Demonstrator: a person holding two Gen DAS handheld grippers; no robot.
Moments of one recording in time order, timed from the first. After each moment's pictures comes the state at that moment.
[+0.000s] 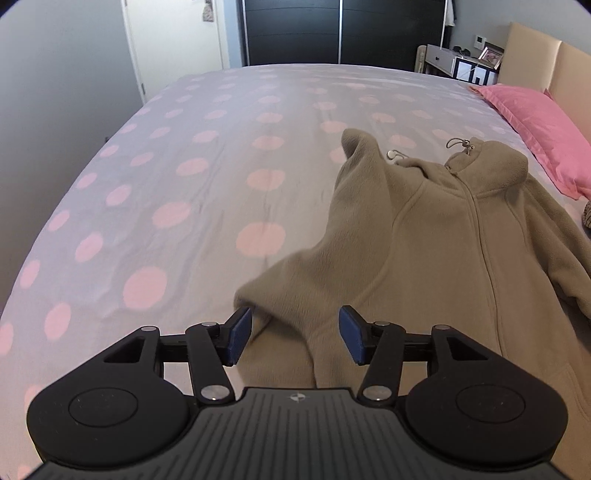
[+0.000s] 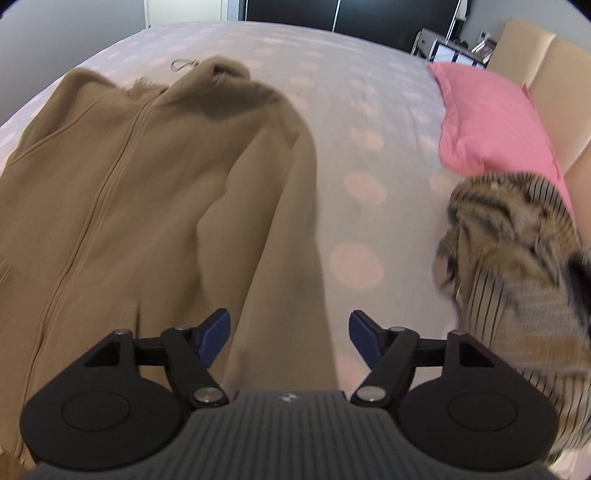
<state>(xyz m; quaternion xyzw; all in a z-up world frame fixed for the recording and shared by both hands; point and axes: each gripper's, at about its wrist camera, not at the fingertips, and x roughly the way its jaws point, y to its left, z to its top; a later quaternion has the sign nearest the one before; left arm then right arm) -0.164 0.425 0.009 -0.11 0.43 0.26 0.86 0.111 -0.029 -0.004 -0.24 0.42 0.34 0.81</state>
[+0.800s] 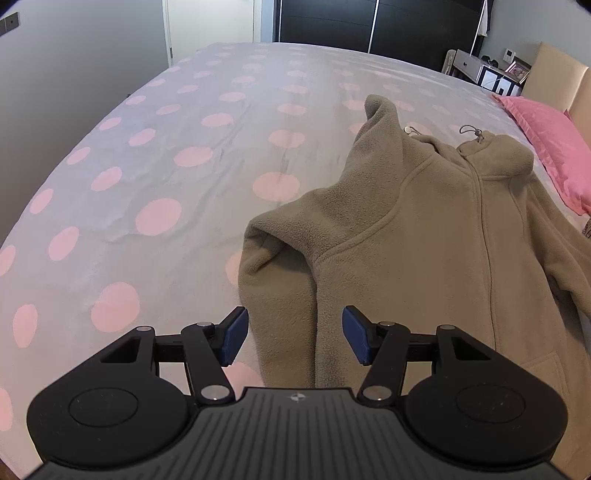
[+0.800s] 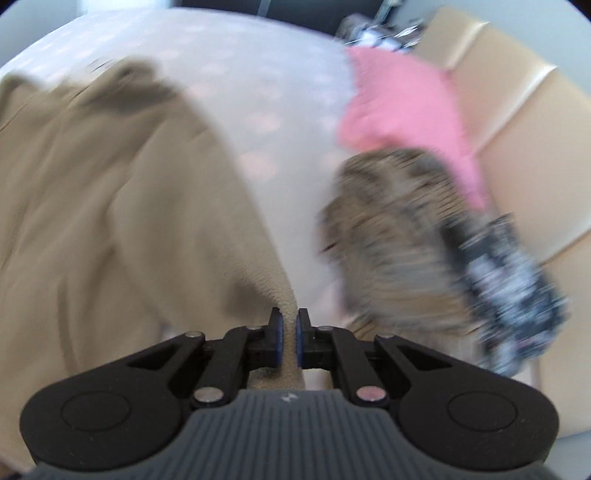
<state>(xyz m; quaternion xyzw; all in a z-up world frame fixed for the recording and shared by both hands) -0.204 0.405 -0.010 -0.18 0.43 0.29 0.84 0.133 -0.085 0.066 -0.28 0.41 0.19 0.85</state>
